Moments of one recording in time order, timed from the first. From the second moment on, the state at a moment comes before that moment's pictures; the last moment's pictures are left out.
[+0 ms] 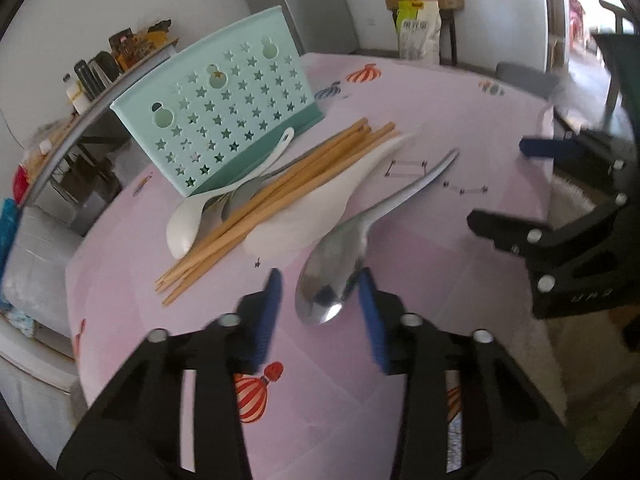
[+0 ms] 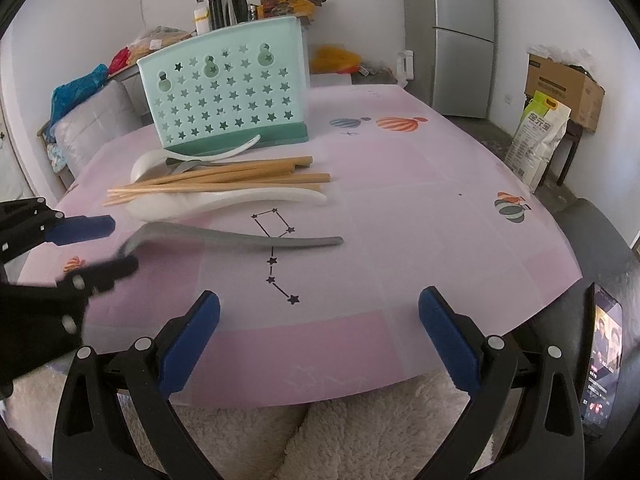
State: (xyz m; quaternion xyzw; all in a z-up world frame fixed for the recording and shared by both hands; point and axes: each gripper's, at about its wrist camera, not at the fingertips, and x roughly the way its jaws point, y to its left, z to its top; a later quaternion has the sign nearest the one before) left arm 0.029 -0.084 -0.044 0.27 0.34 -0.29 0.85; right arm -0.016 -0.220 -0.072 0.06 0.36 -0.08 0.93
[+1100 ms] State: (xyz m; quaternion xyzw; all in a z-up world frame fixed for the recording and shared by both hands) left arm 0.073 -0.048 -0.049 -0.01 0.45 -0.32 0.83; right arm -0.016 -0.221 -0.073 0.06 0.36 -0.08 0.93
